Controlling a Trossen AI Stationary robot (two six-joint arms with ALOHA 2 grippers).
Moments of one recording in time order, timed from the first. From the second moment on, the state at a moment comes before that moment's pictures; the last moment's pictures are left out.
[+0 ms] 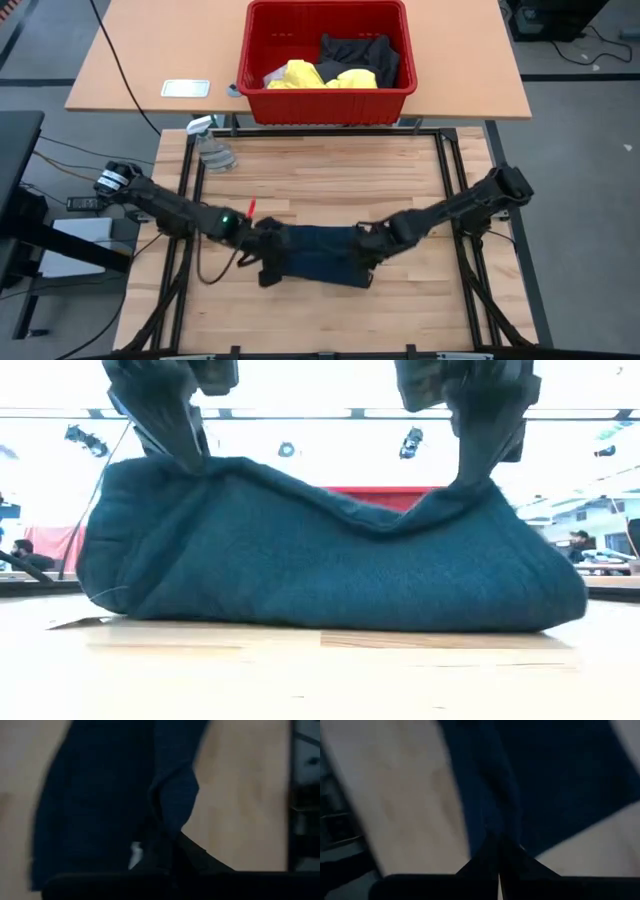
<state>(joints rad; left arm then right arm) -0.33 1.42 0.98 -0.52 -0.08 -0.58 0.31 1.68 1.27 -0.81 -0.02 0.84</state>
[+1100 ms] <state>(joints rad) 0.04 1.49 0.97 -0.64 0.03 -0.44 0.02 1.72 1.18 -0.80 -0.02 0.83</state>
